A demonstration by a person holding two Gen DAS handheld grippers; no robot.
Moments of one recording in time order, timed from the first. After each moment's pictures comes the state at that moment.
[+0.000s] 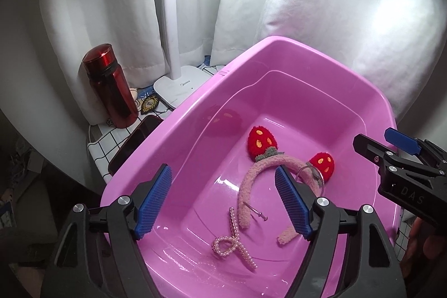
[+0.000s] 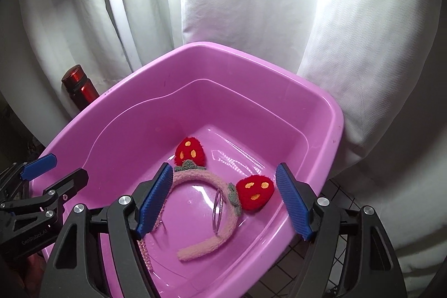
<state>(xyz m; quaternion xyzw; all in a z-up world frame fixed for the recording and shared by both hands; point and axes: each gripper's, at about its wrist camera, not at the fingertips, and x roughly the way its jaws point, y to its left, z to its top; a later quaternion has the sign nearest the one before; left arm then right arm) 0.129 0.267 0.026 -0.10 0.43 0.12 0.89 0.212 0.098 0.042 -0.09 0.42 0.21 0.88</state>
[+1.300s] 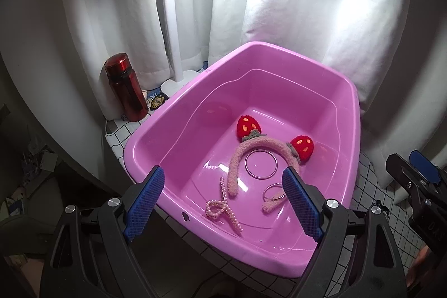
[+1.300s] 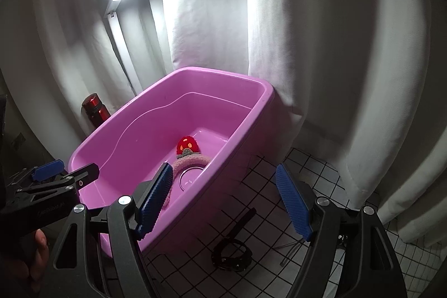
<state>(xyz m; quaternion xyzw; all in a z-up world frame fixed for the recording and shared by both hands) 0.059 0.214 0.066 -0.07 0.41 0.13 0.90 0.100 0.014 0.086 -0.01 0.37 0.18 0.91</state>
